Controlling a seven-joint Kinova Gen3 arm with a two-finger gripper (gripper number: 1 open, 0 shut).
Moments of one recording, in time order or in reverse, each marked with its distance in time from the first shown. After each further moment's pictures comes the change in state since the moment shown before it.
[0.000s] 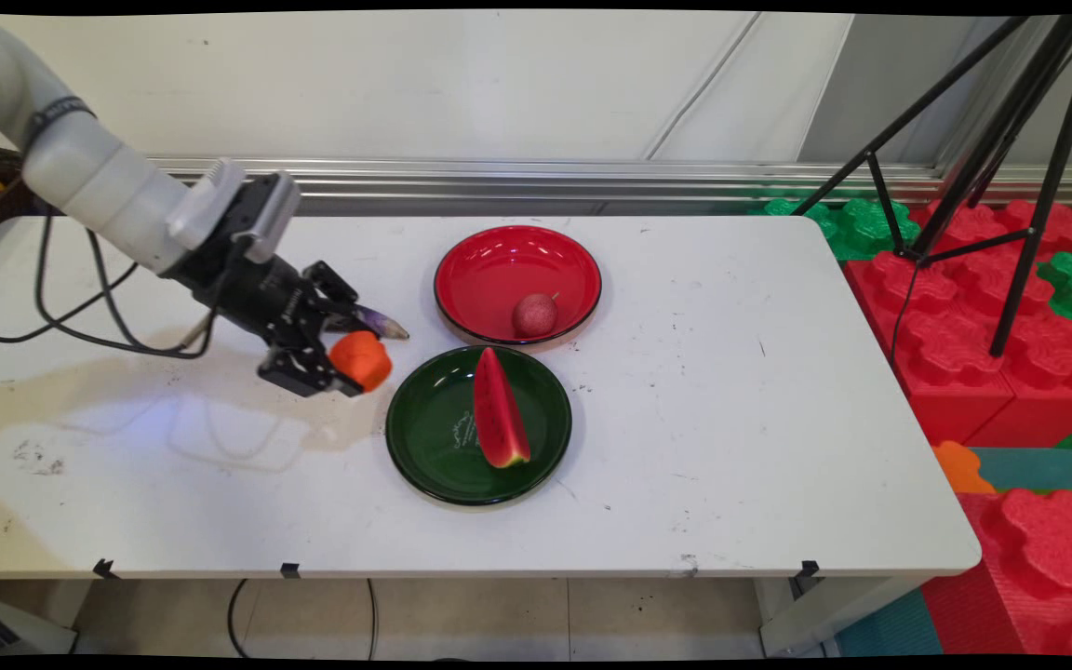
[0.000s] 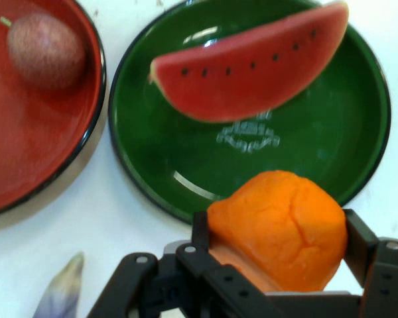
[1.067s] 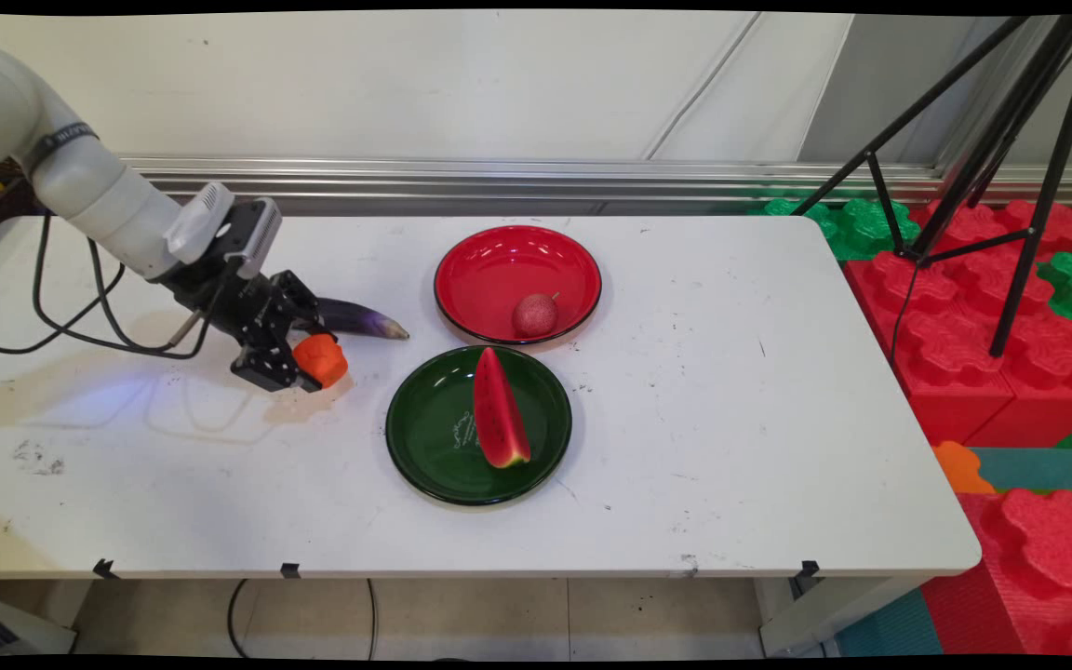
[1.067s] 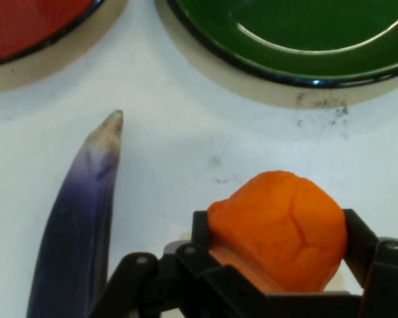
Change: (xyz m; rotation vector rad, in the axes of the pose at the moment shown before) arm -0.066 -0.035 0.013 0.019 -0.137 -0.021
